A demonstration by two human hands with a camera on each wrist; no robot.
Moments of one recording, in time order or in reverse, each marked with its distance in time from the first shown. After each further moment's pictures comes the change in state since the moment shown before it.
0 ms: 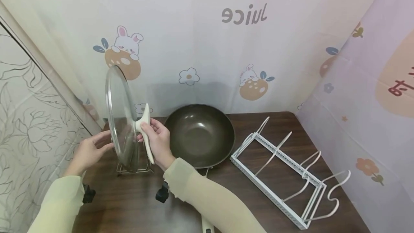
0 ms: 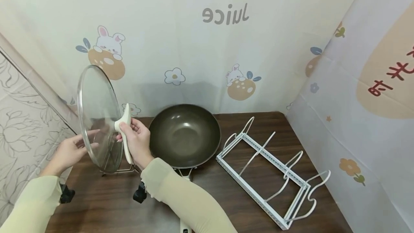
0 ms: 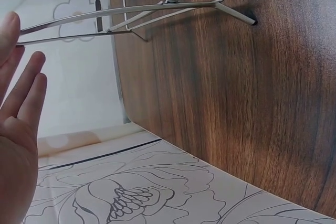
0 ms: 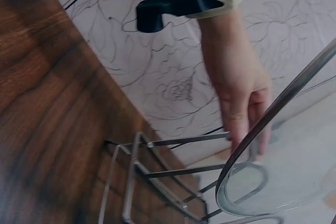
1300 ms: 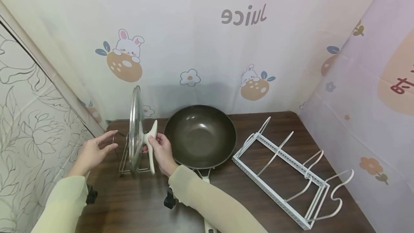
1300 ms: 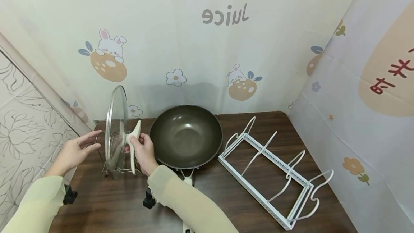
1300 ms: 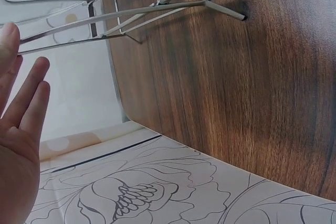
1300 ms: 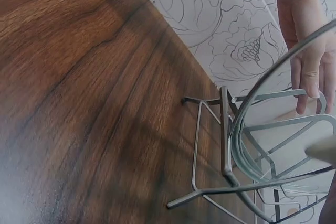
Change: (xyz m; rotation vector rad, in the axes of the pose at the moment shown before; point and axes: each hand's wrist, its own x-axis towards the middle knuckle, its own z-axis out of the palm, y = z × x) left_hand 0.001 0.004 -0.003 0.063 -0.030 -0.021; right_hand -0.010 0.045 -0.031 -0.096 0.022 0.193
